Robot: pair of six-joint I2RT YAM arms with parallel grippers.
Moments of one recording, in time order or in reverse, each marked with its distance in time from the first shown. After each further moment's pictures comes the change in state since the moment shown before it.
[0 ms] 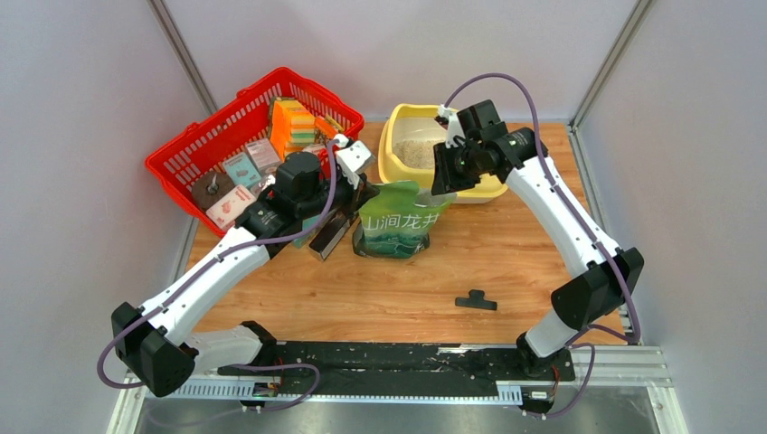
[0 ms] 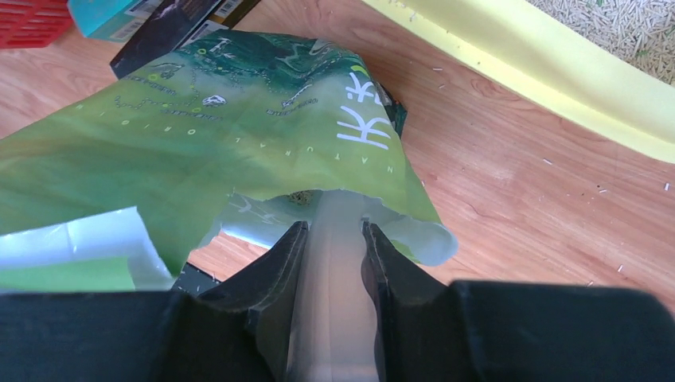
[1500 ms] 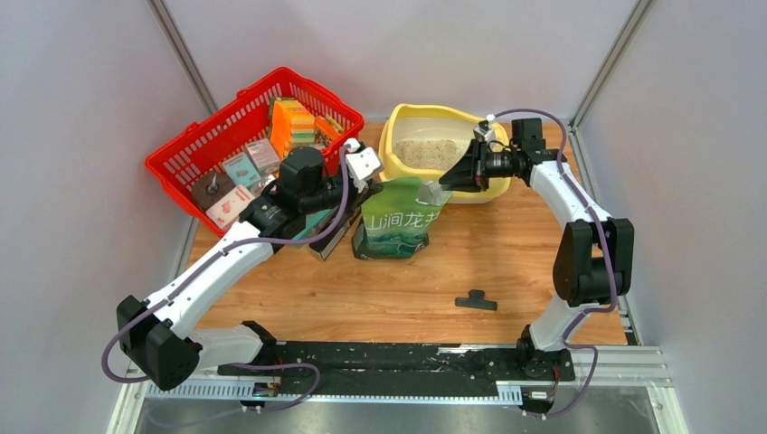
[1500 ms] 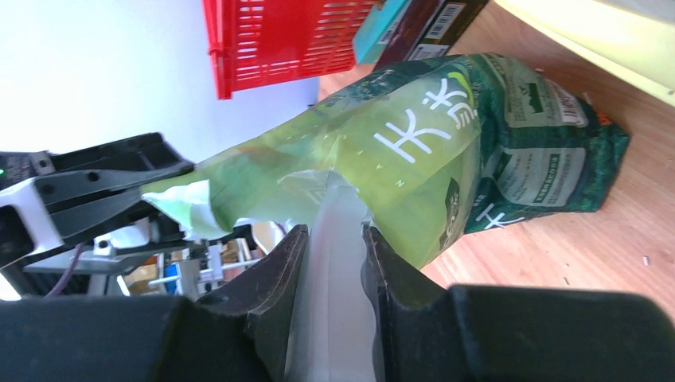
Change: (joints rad) left arm 0.004 0.042 0.031 0.010 0.072 0.192; right arm -0.385 0.108 -0.347 0.536 -0.946 0.355
